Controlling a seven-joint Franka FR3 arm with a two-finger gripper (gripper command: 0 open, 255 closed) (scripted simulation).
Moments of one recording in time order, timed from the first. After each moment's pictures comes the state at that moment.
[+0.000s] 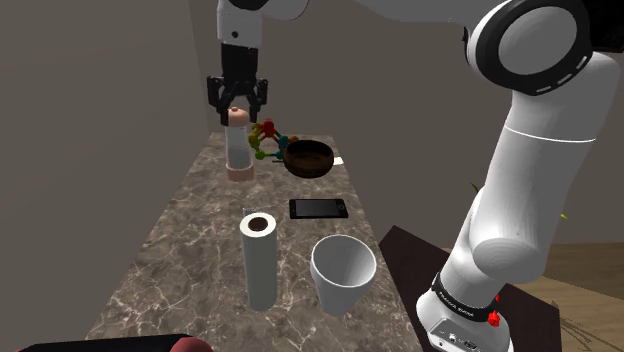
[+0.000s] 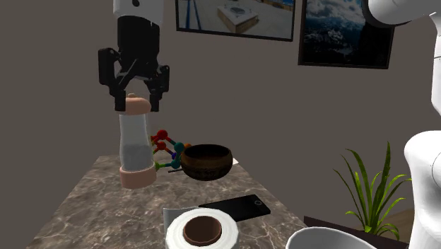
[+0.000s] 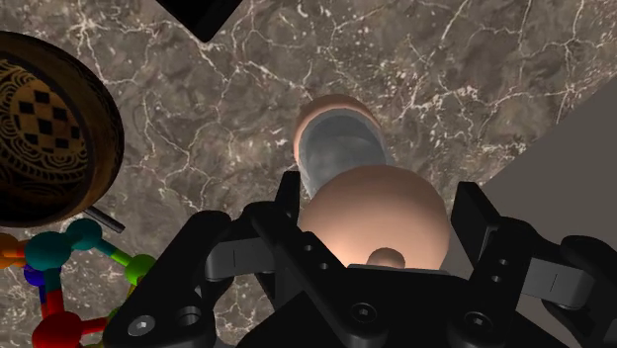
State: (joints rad) arm 0.12 0.11 0.16 -1.54 0.10 1.67 0.33
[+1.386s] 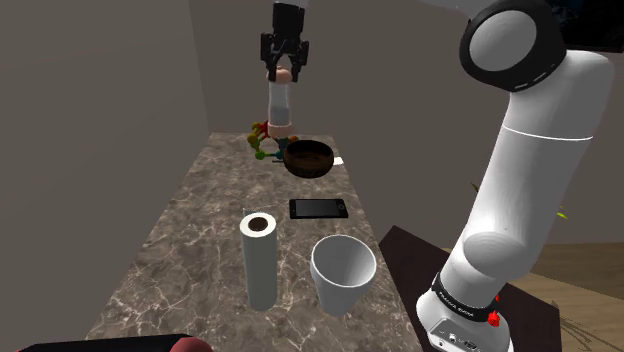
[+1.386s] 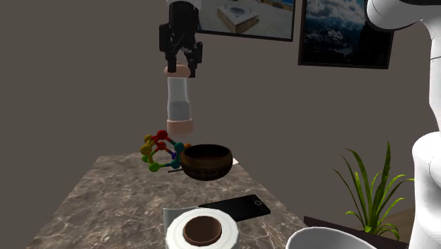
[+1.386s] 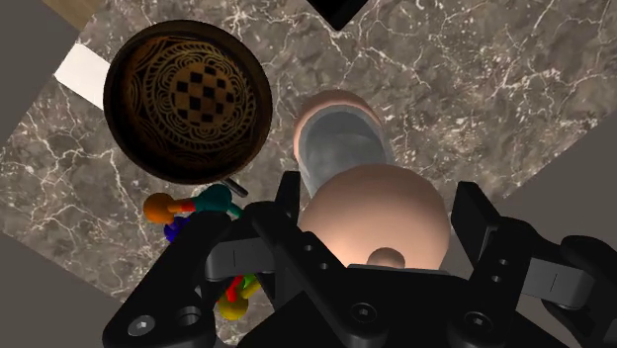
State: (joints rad) arm -0.04 0.12 0.04 -1.30 0.11 1.41 0.08
